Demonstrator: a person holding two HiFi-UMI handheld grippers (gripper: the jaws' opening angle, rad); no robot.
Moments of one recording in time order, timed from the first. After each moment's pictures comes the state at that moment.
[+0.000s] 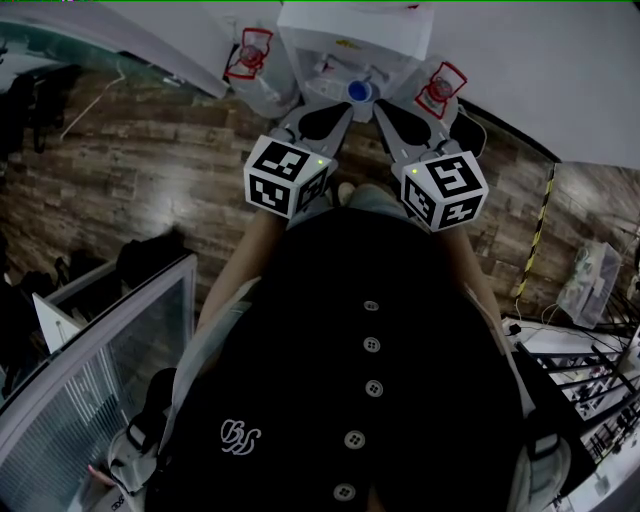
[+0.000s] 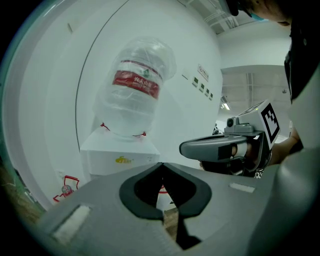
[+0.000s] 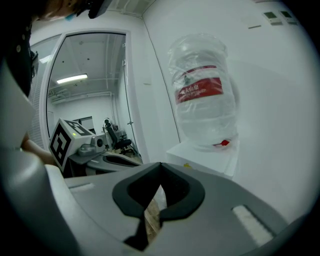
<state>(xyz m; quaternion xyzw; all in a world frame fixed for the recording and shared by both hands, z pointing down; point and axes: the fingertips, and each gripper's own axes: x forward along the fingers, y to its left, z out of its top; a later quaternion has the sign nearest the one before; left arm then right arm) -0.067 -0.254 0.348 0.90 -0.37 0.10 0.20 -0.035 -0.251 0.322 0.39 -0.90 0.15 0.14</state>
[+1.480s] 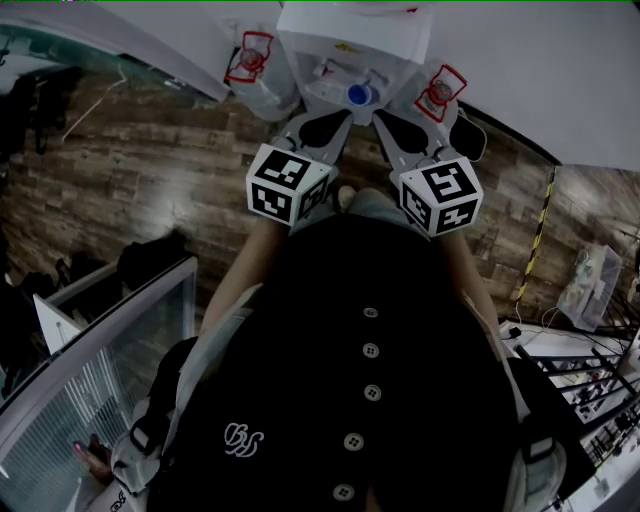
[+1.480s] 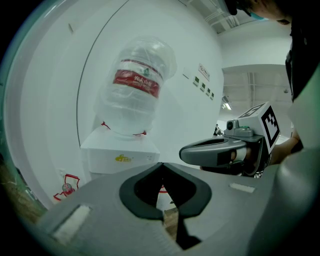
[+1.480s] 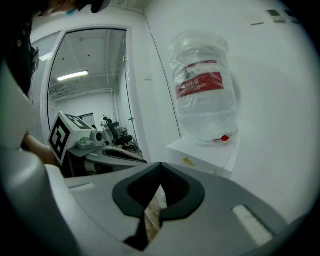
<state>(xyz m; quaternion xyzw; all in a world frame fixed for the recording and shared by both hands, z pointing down) -0.065 -0.251 0.351 0.90 -0.38 0.11 0.20 -0.032 -0.246 0.336 0.38 -0.90 0.15 0.16</state>
